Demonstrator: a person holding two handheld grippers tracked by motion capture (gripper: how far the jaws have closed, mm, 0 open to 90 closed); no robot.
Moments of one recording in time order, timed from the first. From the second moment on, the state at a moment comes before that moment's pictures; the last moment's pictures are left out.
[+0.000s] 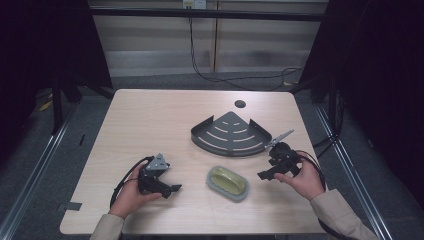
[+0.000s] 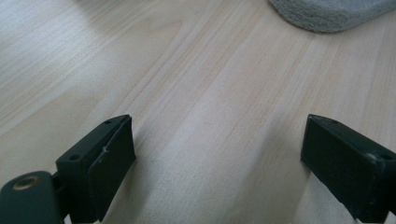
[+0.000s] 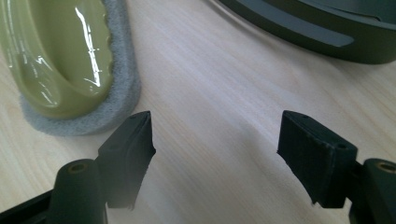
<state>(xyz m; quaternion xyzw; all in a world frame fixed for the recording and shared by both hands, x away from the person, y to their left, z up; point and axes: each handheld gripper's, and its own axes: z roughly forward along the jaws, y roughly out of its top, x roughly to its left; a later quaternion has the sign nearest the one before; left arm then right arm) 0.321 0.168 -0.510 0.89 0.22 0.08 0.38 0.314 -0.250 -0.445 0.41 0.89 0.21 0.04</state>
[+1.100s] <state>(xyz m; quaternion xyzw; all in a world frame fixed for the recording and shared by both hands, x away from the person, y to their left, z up) 0.321 0.169 -0.510 0.89 0.22 0.08 0.38 0.317 -0.186 -0.408 0.31 0.94 0.12 0.03</state>
